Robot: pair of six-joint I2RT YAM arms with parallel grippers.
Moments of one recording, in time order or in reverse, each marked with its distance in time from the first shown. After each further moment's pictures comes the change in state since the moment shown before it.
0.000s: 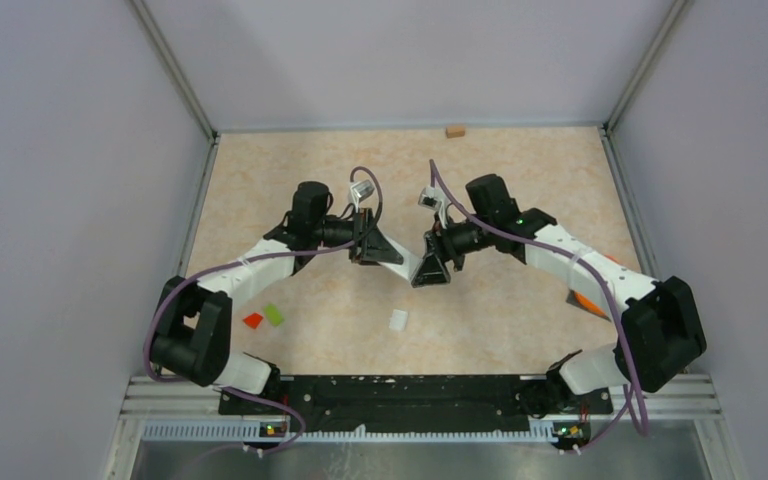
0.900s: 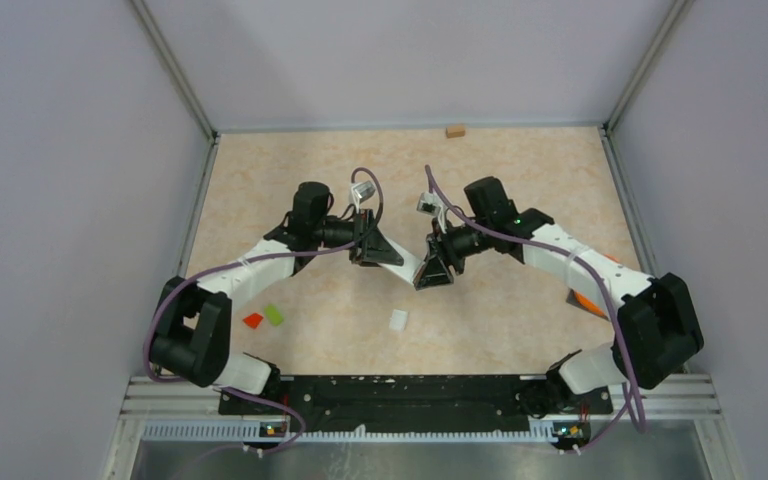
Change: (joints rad) left arm -0.002 -0.003 0.000 -0.005 0.000 -0.008; right arm 0.000 0.015 -0.009 -0.028 -0.039 -0.096
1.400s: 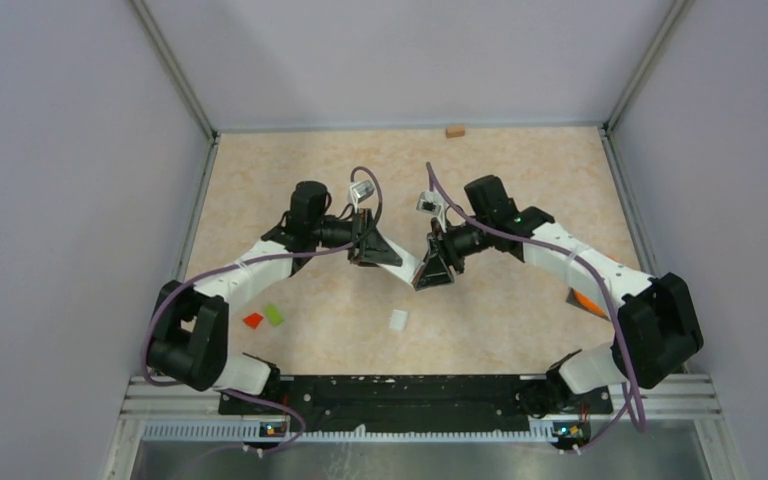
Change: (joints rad) left arm 0.001 -0.018 0.000 -0.004 0.025 0.005; right arm -0.002 0.004 0.017 -0.018 -0.040 0.003
